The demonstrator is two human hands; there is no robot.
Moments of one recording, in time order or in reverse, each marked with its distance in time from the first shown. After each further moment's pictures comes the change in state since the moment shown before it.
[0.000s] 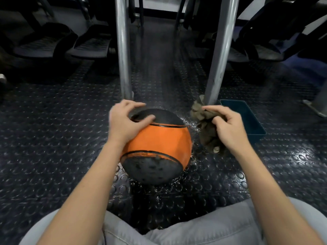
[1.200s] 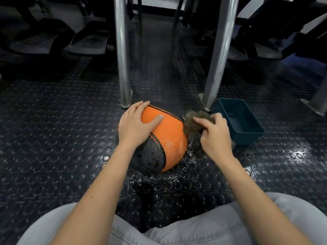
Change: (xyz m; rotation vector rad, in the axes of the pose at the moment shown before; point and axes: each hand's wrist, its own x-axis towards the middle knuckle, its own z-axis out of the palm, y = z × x) left_hand -0.009 0.016 0.021 0.104 -0.214 -0.248; right_hand -0.018 0.029 0.034 -0.553 0.074 -0.147
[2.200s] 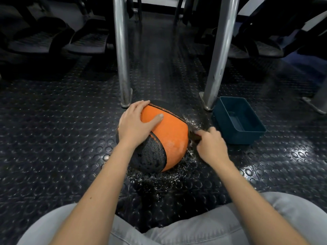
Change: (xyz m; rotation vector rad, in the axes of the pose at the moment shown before) left_hand 0.000 0.001 -0.003 -0.039 0.005 -0.012; right_hand -0.012 0.002 0.015 -0.219 -0.306 0.119
